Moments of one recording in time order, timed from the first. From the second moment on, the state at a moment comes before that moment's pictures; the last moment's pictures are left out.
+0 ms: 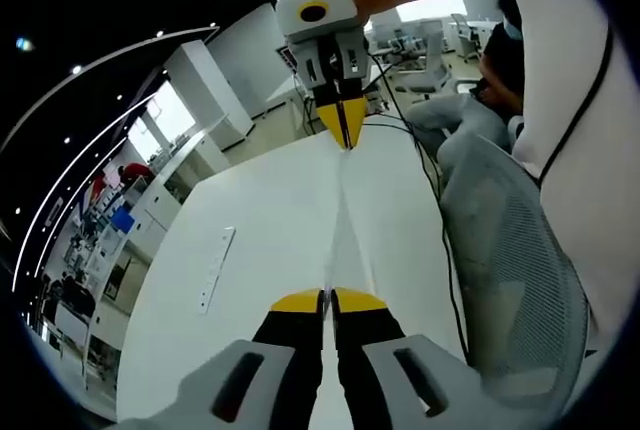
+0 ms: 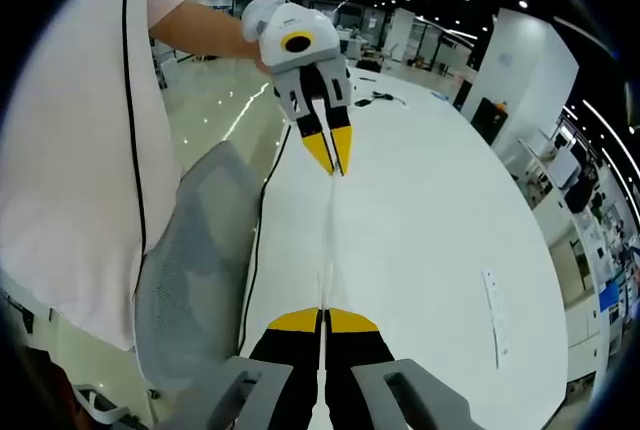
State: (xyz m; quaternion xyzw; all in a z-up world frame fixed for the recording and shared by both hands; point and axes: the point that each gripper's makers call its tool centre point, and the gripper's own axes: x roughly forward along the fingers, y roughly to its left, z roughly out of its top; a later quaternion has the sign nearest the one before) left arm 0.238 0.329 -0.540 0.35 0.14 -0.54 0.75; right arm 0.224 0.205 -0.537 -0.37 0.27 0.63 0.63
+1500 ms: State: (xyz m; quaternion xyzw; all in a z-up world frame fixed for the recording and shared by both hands) left arm 0.234 0.326 -0.536 0.38 0.14 -0.54 0.74; right arm 0.232 0.212 -0.545 -0.36 0.24 0.62 0.65
